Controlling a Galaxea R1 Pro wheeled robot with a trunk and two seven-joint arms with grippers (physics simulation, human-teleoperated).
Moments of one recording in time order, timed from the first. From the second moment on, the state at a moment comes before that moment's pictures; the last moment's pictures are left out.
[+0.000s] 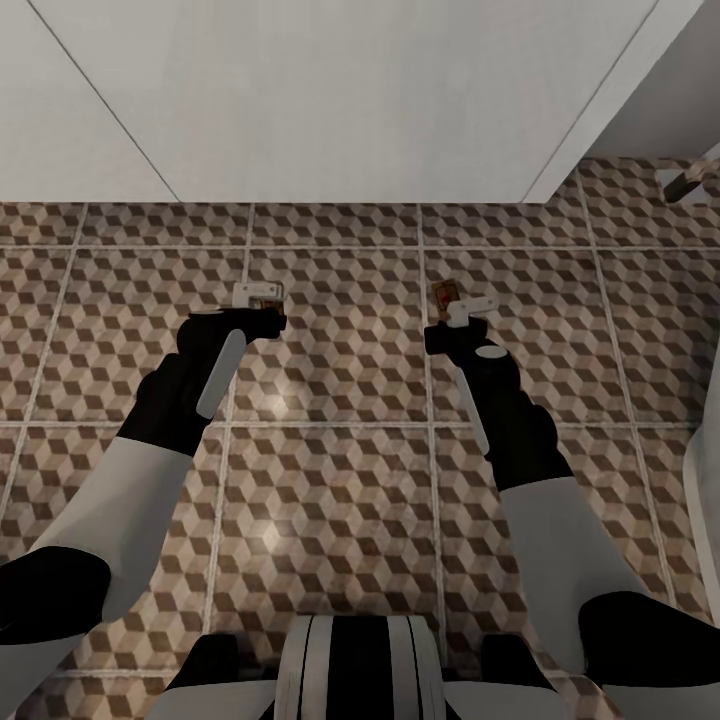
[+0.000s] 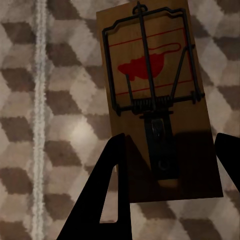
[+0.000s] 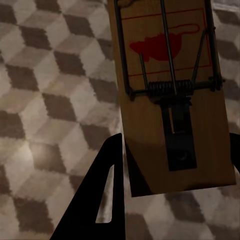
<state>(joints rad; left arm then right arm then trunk) -1.18 0.01 -0.24 -1.15 0.29 0.80 0.28 -1.04 0.11 0.10 -1.18 0.15 0.56 -0.03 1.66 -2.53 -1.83</state>
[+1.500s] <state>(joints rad) -1.17 0.01 -0.24 -1.15 0.29 0.80 0.28 -1.04 0.11 0.10 -1.18 0.15 0.56 -0.03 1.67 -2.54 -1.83</state>
